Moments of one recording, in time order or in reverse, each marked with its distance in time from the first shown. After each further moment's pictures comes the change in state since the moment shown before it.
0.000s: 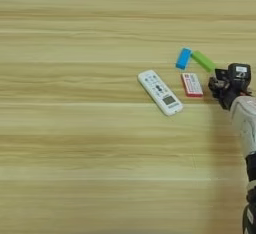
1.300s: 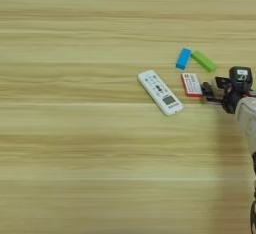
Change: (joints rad) arm -0.016 -0.042 0.021 0.051 -0.001 0.039 0.051
